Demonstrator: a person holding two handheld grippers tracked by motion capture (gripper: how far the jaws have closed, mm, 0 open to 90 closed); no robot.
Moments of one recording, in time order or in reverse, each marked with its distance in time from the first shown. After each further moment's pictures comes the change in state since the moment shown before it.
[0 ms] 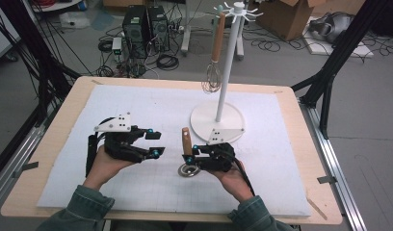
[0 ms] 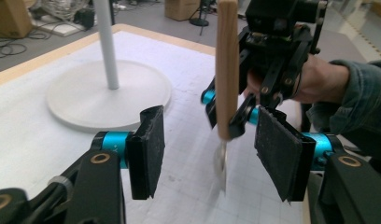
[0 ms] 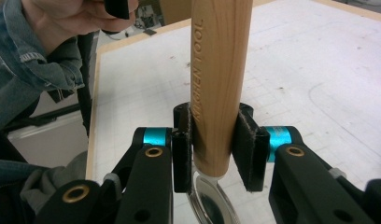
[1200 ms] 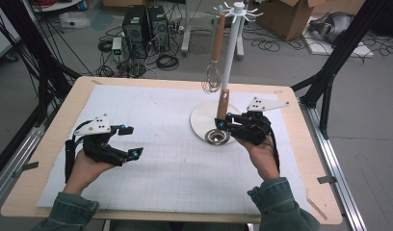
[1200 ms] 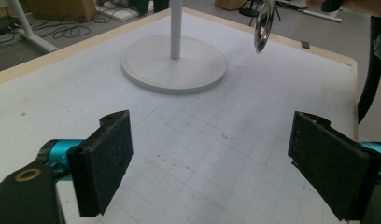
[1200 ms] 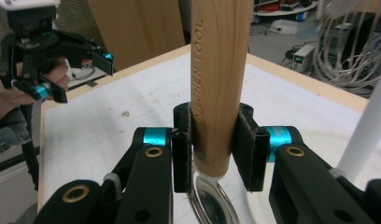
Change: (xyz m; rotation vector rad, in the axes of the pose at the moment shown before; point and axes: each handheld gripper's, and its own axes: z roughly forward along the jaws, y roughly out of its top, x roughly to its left) left arm 0.012 -0.024 -0.040 0.036 0.198 -0.032; right arm -0.042 0.049 -0.087 -0.122 -0.223 0.071
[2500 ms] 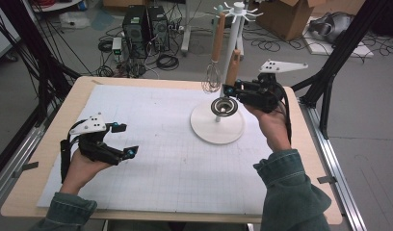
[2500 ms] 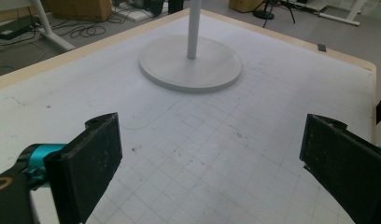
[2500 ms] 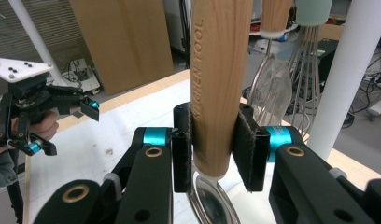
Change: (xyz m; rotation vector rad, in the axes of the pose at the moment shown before) left arm 0.006 -0.003 -0.007 -0.005 0.049 -0.017; right arm -0.018 0.083 -0.019 -0.039 -0.048 -0.032
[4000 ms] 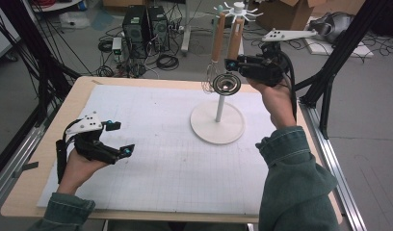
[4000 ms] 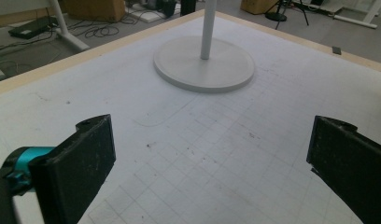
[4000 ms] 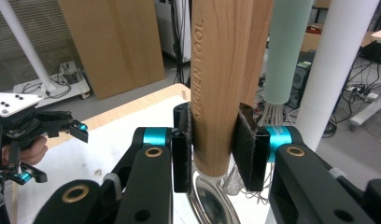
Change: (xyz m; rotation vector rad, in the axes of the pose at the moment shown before) left arm 0.004 -0.001 -0.008 -0.010 0.048 -0.007; right arm -0.009 0.059 -0.002 0.001 -0.037 -0.022
